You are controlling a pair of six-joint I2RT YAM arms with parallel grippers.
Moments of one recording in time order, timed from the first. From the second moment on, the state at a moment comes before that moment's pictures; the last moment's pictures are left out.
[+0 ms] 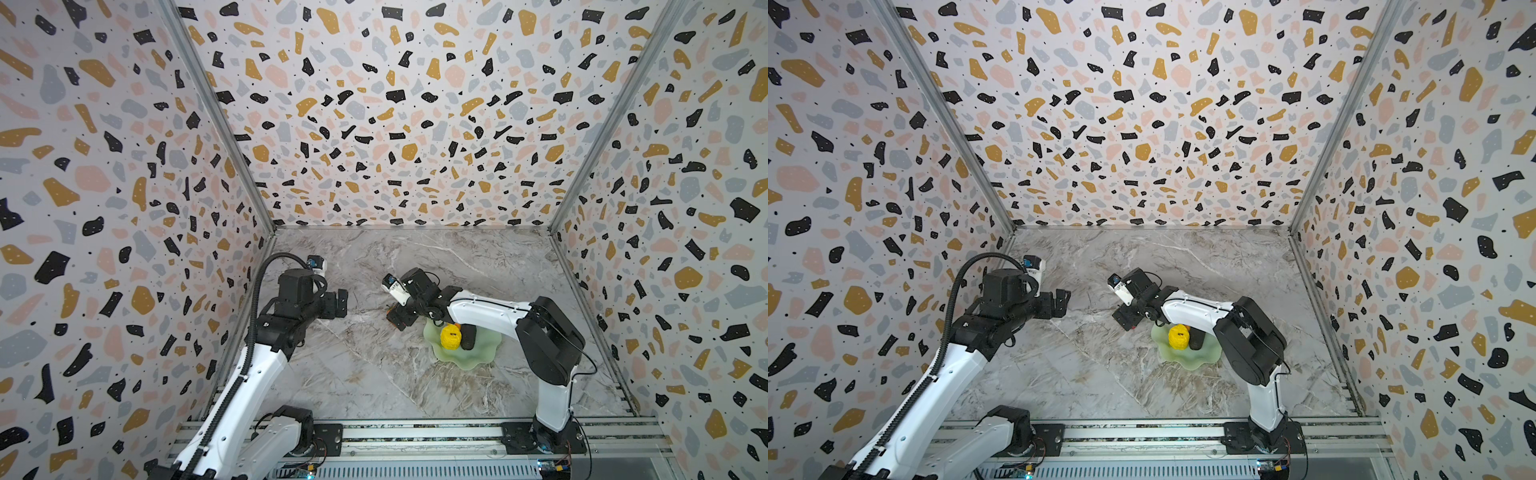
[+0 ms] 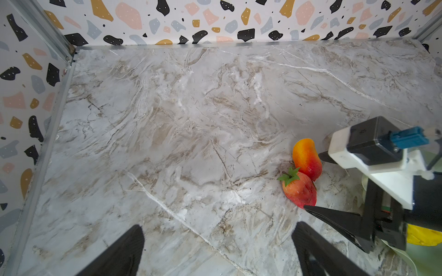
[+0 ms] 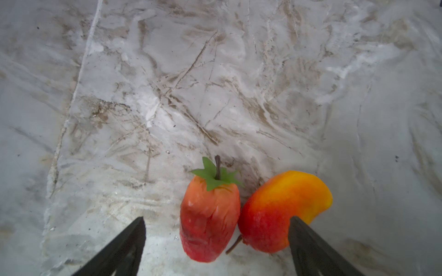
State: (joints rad) left arm -0.20 0.95 0.89 -0.61 0.03 -0.08; right arm 0.86 1.93 1.34 -0.26 -0.08 -0.11
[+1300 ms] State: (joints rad) left arm -0.20 0.95 0.89 -0.61 0.04 -0.08; right arm 0.82 1.59 1.24 -0.23 -0.07 0.00
